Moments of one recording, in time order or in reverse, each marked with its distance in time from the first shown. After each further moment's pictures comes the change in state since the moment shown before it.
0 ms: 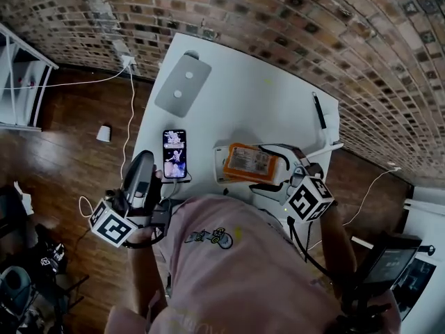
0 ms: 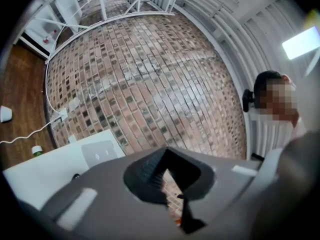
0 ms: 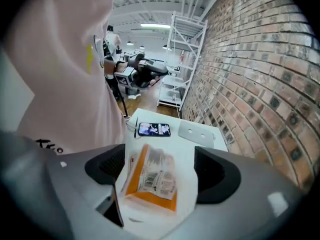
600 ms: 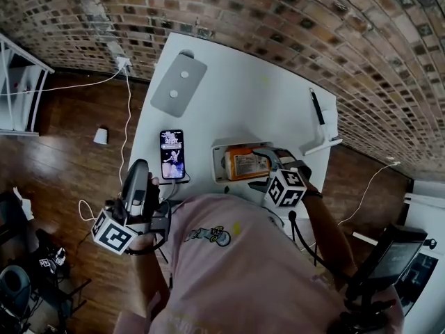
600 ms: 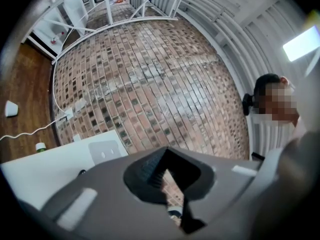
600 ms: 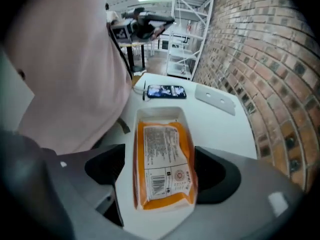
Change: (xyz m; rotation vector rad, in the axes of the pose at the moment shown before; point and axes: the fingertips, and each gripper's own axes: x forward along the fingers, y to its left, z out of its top) left arm -0.020 0.010 -0.006 -0.025 -0.045 0.034; right arm 0.067 0.040 -0.108 -0.005 0.298 0.116
